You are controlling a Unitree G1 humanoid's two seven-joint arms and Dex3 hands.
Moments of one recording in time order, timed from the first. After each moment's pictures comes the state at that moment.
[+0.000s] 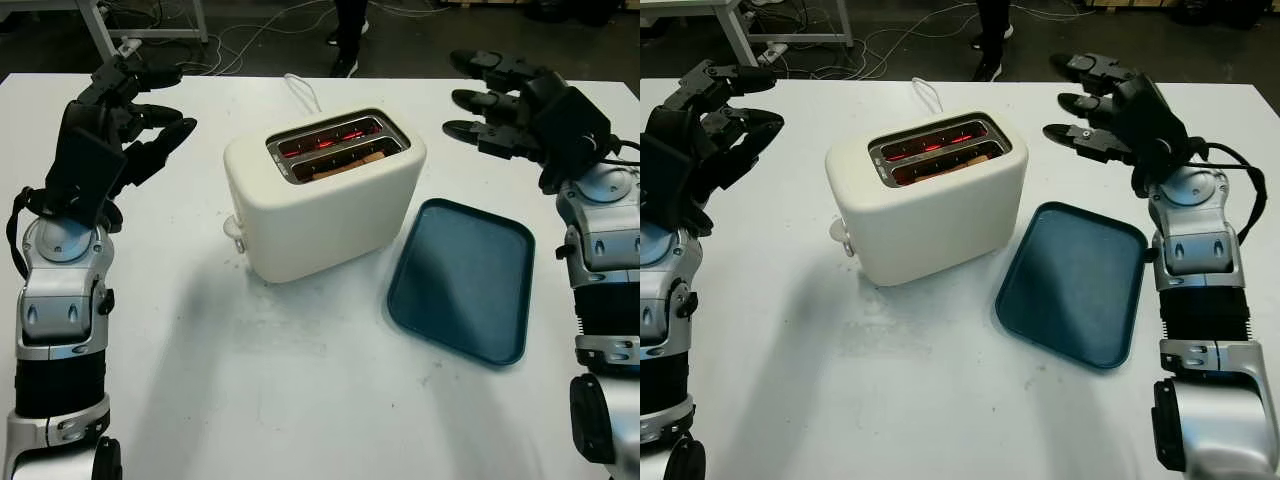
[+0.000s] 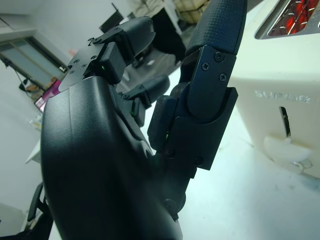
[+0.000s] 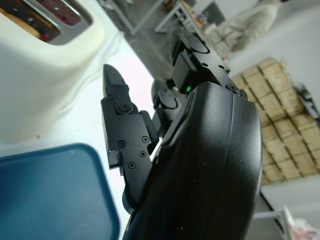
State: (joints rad) left arm -0.42 0.35 0.20 -0.16 -0.05 0.22 -0.12; right arm -0.69 -0.50 -0.06 0.27 -0.01 0.18 0.37
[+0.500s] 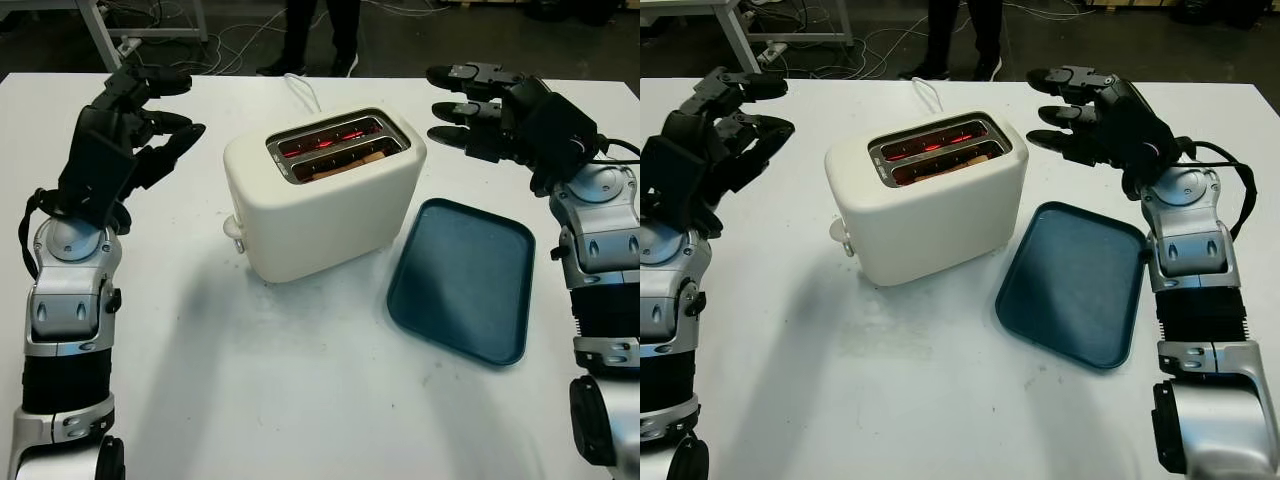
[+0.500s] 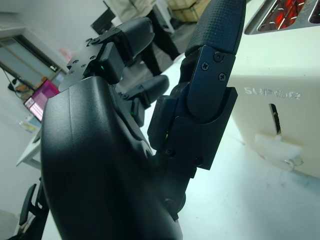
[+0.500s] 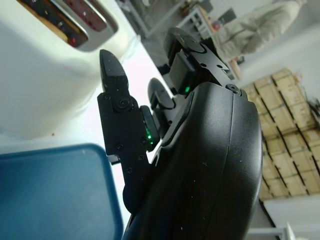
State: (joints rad) left arm -0.42 0.34 0.18 -0.14 -0.05 0.22 -0.13; right arm -0.66 -0.48 -0.05 0.19 0.00 0.20 0.40
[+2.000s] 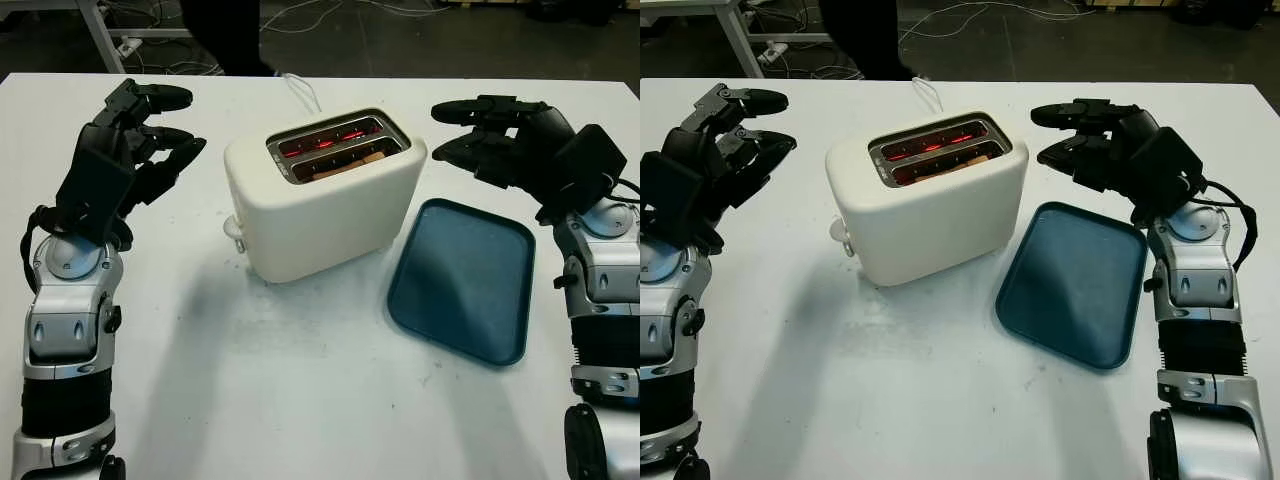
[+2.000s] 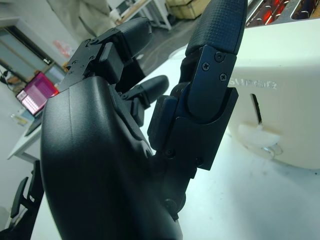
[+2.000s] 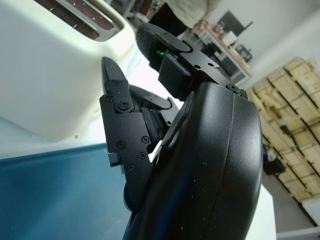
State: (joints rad) left arm -0.35 0.32 0.18 -0.24 -0.07 0.28 -0.13; right arm -0.56 -0.46 -0.14 0.21 0.11 0.11 0.43
